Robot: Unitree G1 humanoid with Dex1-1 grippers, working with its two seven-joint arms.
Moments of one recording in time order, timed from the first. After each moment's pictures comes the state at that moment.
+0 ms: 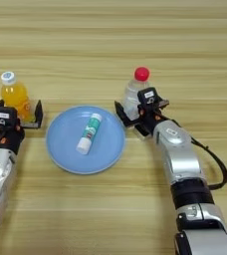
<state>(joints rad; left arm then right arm) -0.14 0.03 -0.01 0.31 0.01 -0.28 0.02 -0.38 -0.23 -0.03 0.39 0.08 0.08 0.38</state>
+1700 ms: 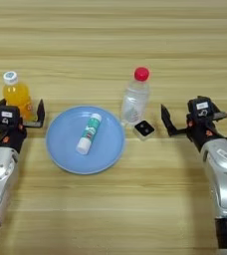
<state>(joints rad) -0.16 0.02 0.00 0.33 0.03 -0.28 0.03 -0.14 -0.36 -0.20 0.08 0.13 0.11 0.29</state>
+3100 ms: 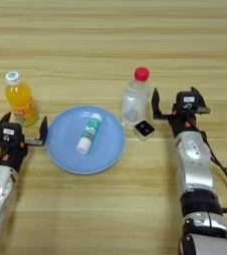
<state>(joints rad) 0.03 0.02 -0.06 0.19 0.04 -0.26 -0.03 -0.34 -0.22 -0.20 0.54 0.10 -0.31 0.12</state>
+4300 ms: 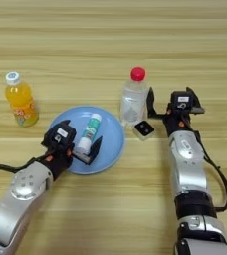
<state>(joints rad) 0.02 0.00 -0.40 -0.18 0.07 0.34 -0.17 -0.31 -0.19 -0.17 0.46 0.09 -0.27 0.07</state>
